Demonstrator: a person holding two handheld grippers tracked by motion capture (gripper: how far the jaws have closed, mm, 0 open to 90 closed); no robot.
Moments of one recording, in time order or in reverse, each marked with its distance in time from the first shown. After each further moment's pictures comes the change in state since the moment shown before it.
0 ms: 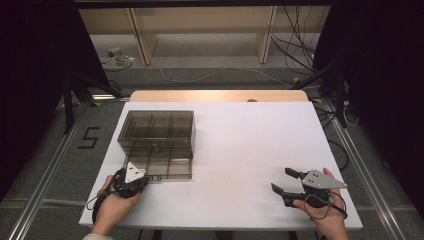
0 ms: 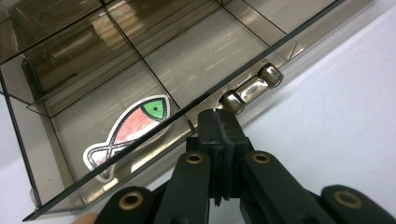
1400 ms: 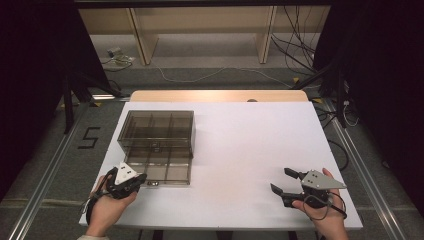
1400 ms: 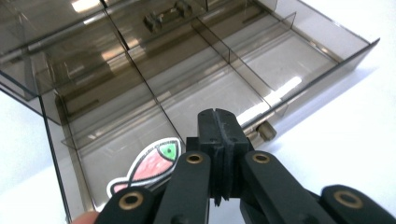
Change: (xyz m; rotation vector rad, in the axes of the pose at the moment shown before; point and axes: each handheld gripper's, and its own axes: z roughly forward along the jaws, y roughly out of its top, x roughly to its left) left arm 0.000 0.003 -0.025 -0.108 -0.012 -0.032; right arm 0.002 0.001 0.000 -0.001 0.001 -0.008
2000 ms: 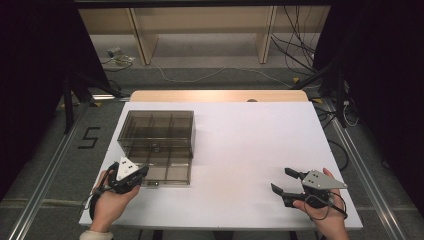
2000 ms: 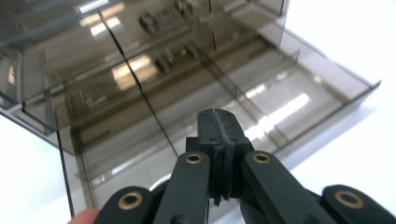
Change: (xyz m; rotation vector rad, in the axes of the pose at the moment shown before) left arm -0.002 0.017 0.001 -0.060 0.040 0.004; right arm -0.001 0.000 0.000 -0.003 0.003 0.002
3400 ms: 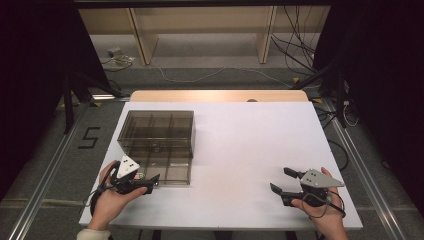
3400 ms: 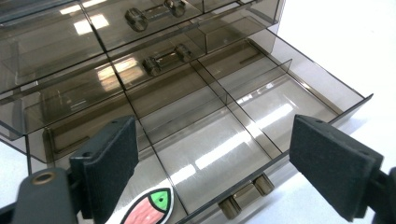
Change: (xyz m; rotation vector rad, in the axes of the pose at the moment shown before) left arm 0.003 -0.002 0.012 -0.044 -0.061 -0.056; right arm -0.002 -0.002 0.006 0.013 -0.001 0.004
